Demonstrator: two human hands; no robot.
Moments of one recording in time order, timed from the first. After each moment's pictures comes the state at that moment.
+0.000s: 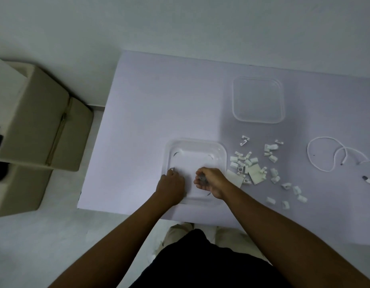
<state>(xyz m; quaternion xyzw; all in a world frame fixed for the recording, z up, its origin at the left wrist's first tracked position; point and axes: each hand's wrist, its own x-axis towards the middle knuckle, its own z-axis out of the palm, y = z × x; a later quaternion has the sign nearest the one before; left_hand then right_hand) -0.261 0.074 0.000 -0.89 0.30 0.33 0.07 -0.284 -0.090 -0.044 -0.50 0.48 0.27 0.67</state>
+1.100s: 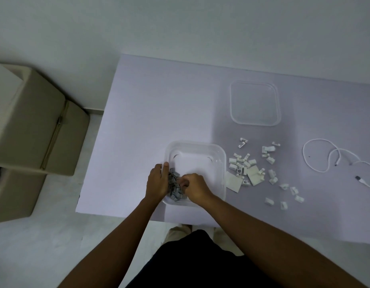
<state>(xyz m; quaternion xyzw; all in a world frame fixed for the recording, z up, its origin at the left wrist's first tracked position) -0.248 0.111 -0.056 -0.86 -0.10 0.22 -0.45 -0.296 -0.033 -0.045 -0.85 0.16 0.23 0.45</state>
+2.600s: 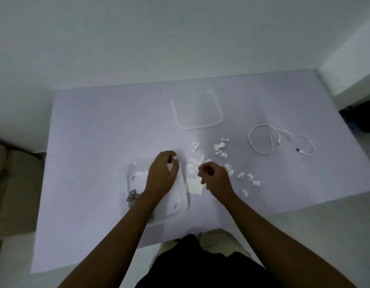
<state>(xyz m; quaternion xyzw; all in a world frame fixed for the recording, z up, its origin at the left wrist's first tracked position) -0.233 -0.035 0.015 -0.86 0.25 0.09 -0.43 -0.353 -0.194 0.014 -0.73 0.37 -0.03 0.57</state>
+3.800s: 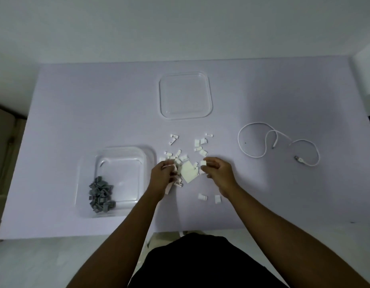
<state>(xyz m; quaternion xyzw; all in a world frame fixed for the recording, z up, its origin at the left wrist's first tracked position) -0.306 -0.162 -0.044 -0.66 -0.20 0.35 -0.63 -0.386 -0.354 -0.062 -0.61 0.41 0.06 0.67</state>
